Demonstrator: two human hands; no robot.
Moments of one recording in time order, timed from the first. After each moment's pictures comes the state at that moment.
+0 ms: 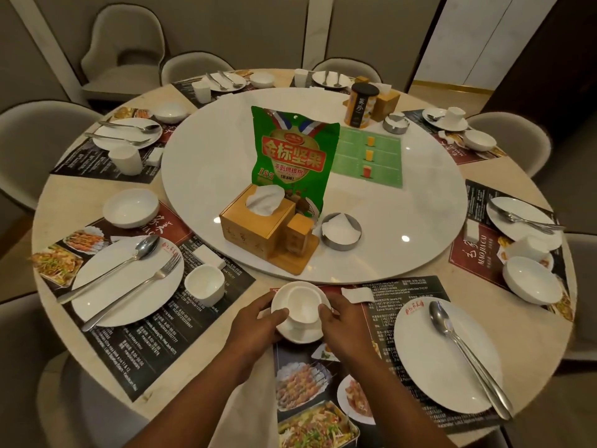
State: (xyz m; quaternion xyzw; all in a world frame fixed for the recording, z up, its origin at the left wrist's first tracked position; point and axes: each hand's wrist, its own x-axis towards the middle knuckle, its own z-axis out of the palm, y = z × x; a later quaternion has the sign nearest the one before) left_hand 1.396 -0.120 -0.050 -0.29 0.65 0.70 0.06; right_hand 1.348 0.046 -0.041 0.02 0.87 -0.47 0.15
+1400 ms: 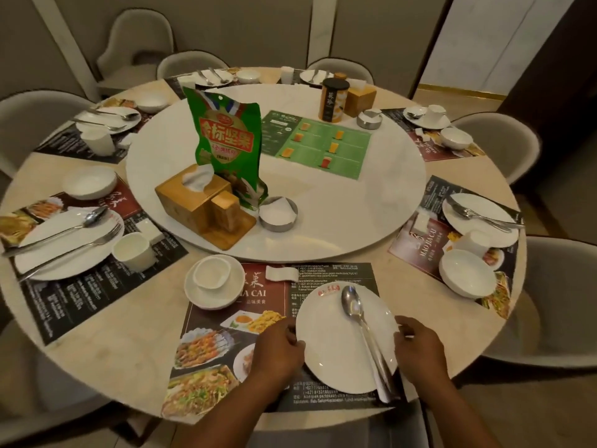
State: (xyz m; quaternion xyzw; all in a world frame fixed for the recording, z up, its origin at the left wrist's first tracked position) left_hand 1.402 0.122 -0.054 -0.31 0.80 0.50 0.08; right_hand 1.317 0.345 -0.053 0.13 0.91 -0.38 0.14
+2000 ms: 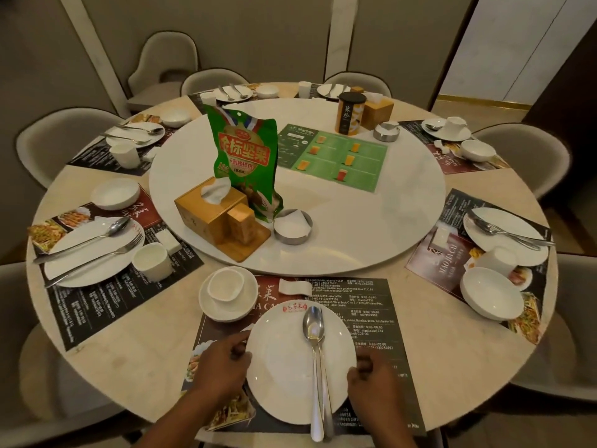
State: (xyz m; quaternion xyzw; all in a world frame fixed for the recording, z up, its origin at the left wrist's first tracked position) left_hand 1.440 0.042 -0.044 -0.37 0.81 0.46 0.05; right_hand 1.366 0.269 -0.071 0.09 0.87 -0.45 0.17
